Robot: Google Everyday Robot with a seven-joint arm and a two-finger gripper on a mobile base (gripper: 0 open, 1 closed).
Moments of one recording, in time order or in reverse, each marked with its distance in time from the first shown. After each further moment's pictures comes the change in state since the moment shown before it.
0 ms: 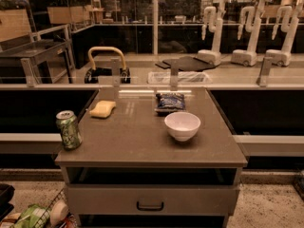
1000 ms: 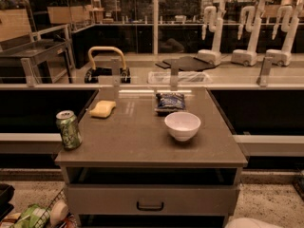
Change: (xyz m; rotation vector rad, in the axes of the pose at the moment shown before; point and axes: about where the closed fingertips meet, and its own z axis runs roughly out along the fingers) arm -0.017 0.113 -0.046 -0.428 0.103 0.026
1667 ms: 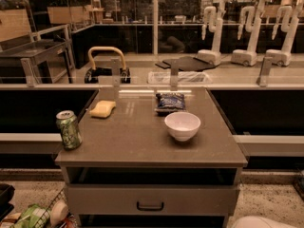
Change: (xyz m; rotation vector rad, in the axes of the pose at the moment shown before) arm 0.004 0.031 -0.020 -0.029 0.013 0.030
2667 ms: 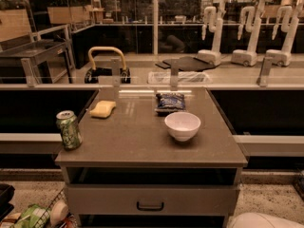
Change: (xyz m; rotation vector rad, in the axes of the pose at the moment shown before) arm 0.006 -0.004 -0.014 0.050 0.045 0.013
